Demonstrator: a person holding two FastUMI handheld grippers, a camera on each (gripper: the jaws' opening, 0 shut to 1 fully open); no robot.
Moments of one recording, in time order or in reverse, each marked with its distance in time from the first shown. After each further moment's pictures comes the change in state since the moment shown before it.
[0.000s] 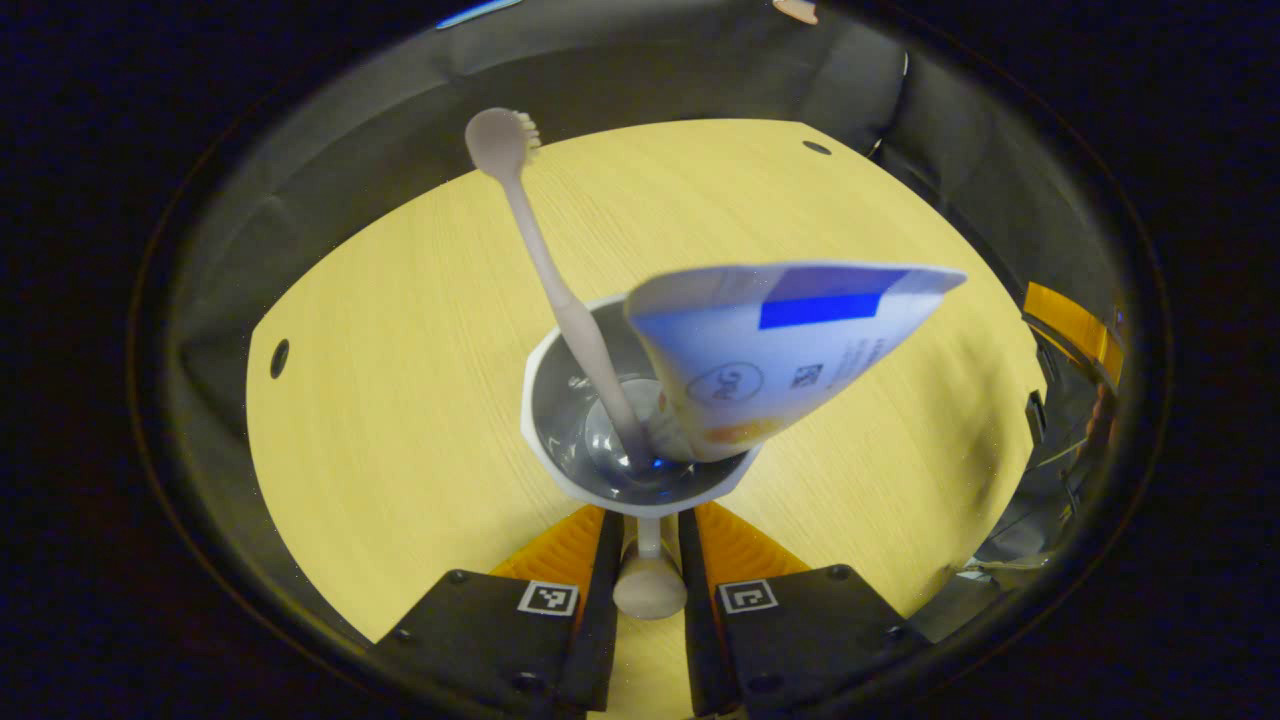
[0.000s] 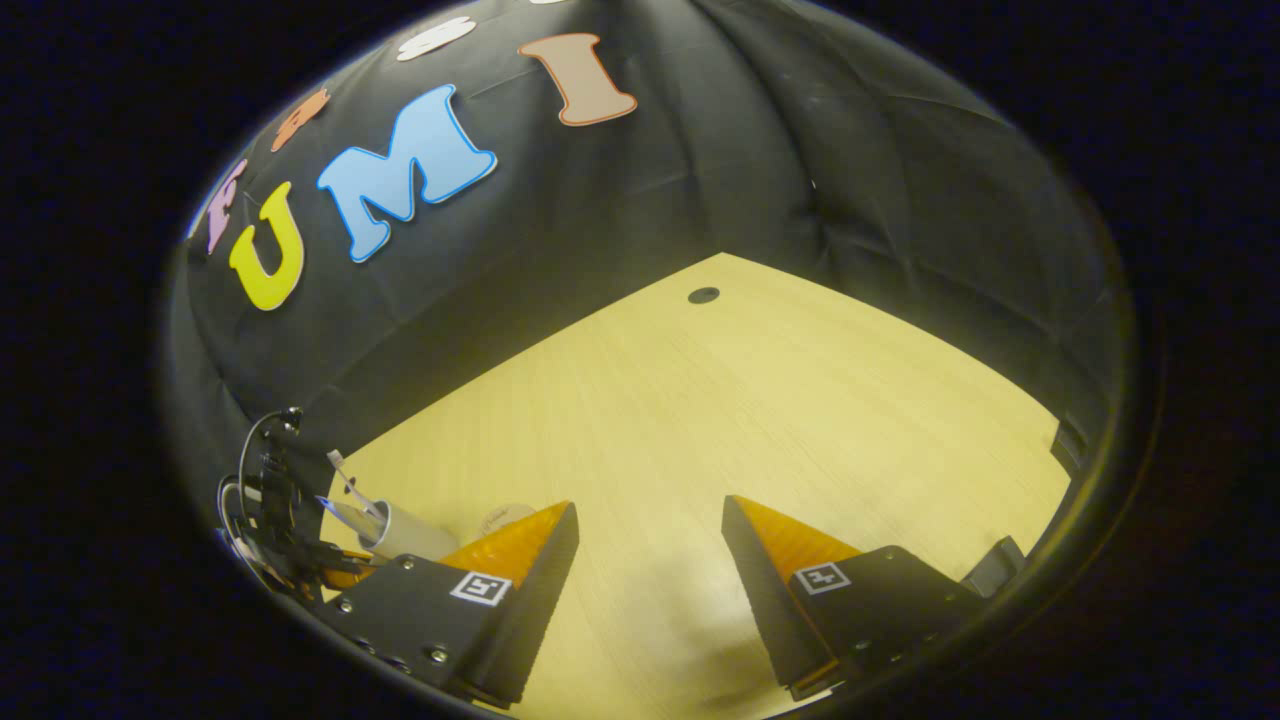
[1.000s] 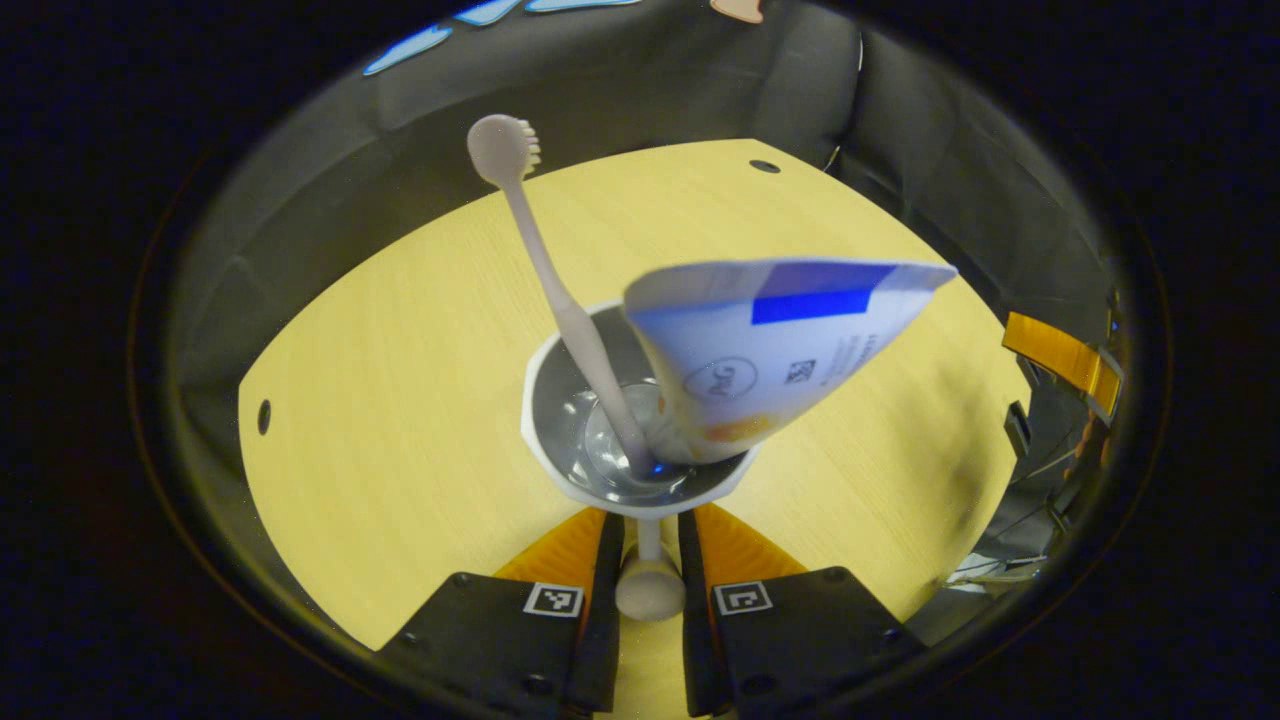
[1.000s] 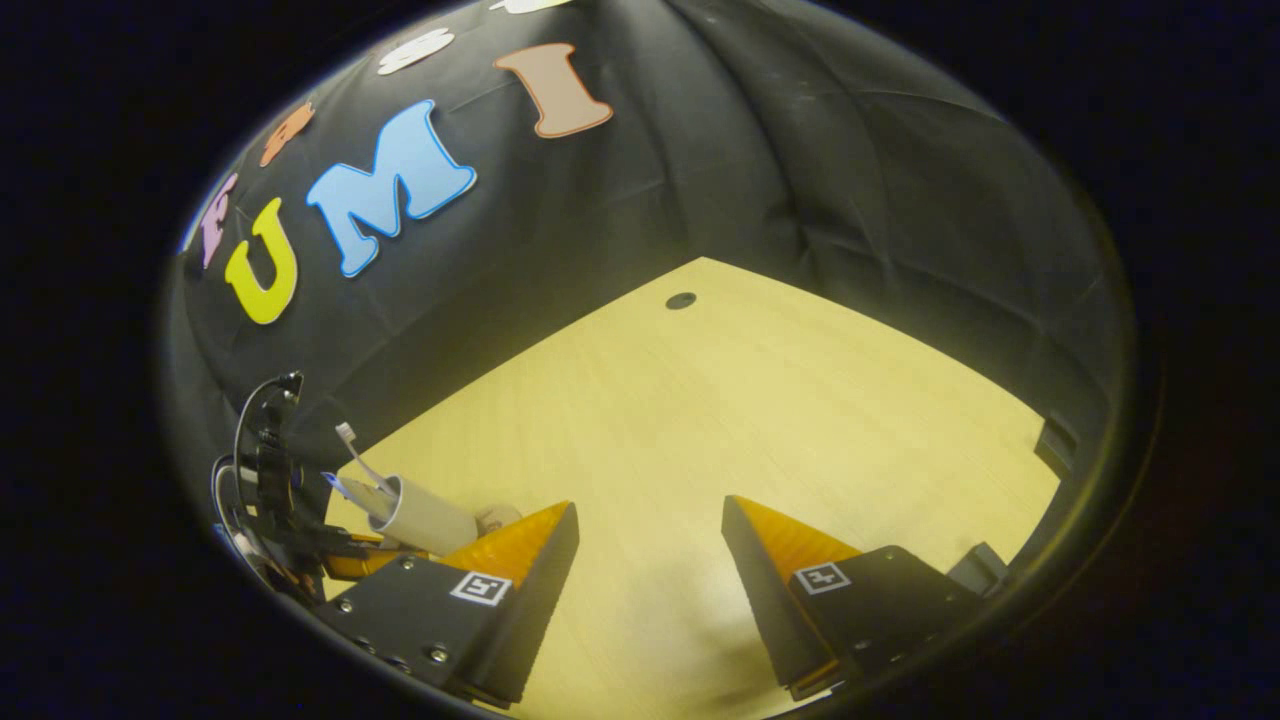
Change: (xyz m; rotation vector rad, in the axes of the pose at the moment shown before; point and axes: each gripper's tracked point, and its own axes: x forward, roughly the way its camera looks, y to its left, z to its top) left arm 0.007 -0.070 0.048 0.090 -0.076 -0.043; right arm -0.021 -0.032 0.012 0.035 -0.013 -0.012
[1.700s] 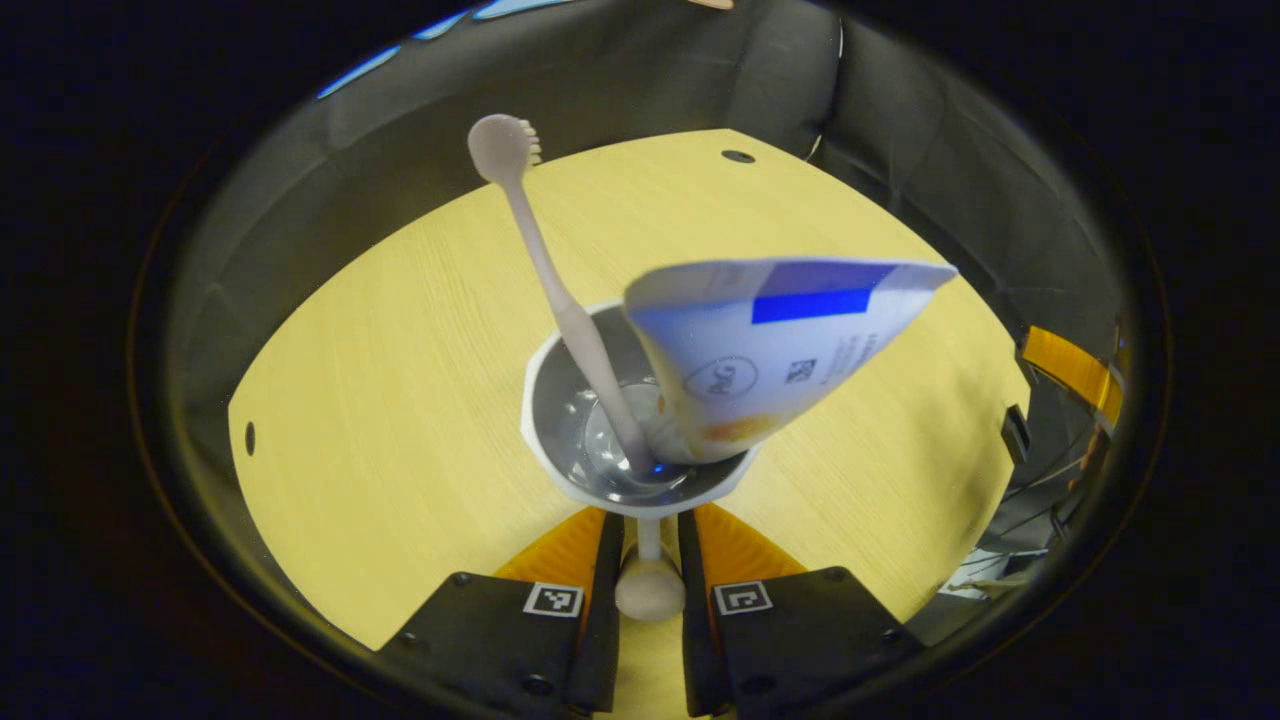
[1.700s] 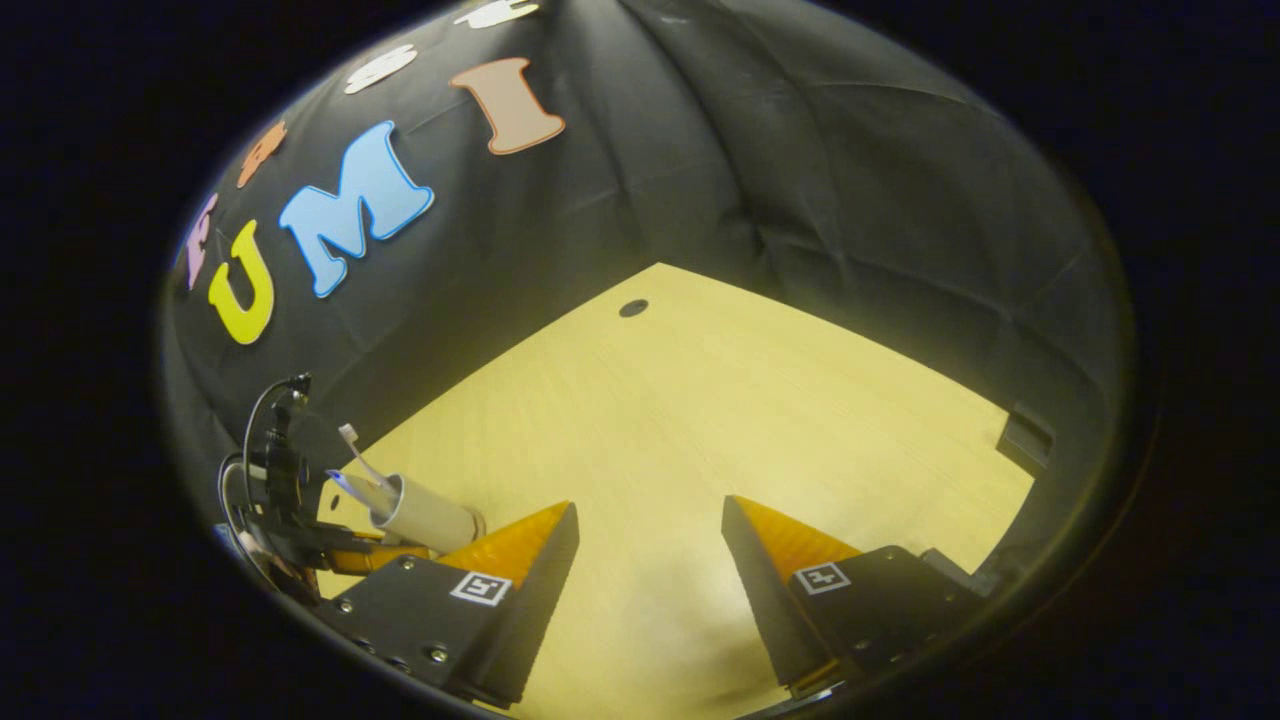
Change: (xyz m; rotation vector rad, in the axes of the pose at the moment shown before) left arm 0.019 -0.031 0.020 0.021 0.026 -0.001; right arm -0.017 -0.050 0.005 0.048 -0.005 -0.053
